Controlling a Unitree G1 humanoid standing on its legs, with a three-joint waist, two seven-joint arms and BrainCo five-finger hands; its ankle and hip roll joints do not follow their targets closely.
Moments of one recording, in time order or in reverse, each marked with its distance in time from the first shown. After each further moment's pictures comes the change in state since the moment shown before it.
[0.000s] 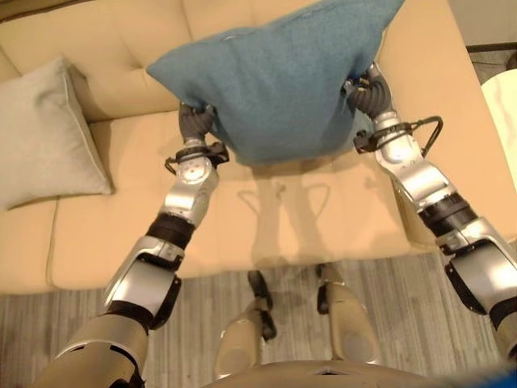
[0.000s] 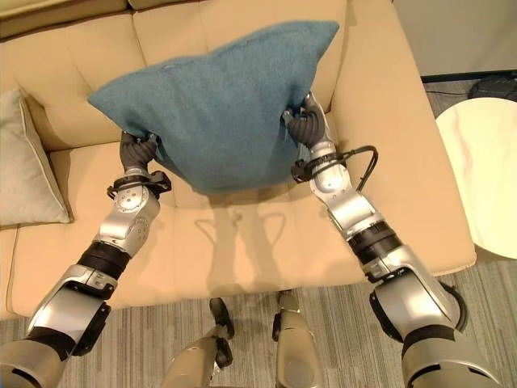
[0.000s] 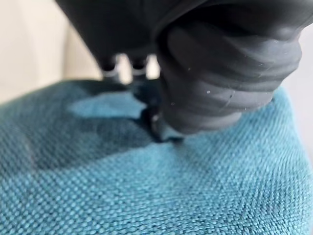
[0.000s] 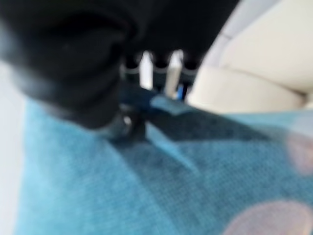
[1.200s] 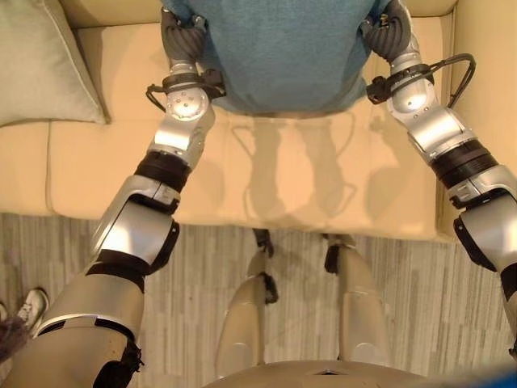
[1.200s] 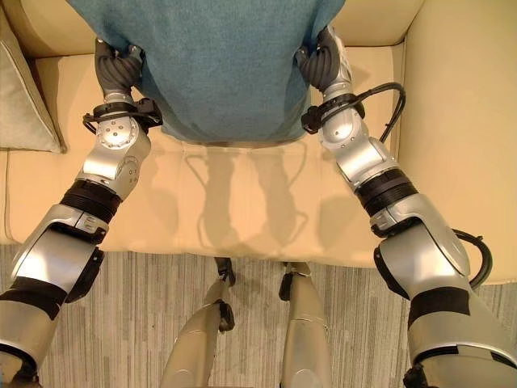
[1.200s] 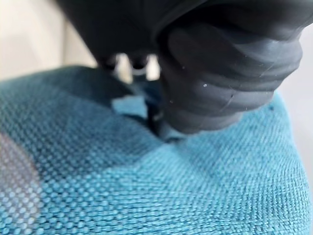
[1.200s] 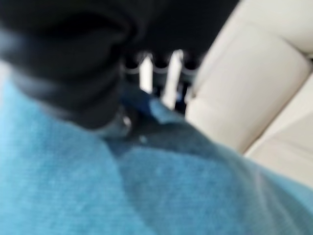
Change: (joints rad) left arm -0.325 0.056 -0.088 0.182 -0.001 -0.061 0.019; right arm -0.277 -0.046 0.128 0.242 -0.041 0.000 -0.049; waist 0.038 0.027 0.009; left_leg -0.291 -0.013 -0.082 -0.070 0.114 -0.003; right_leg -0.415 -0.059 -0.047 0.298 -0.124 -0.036
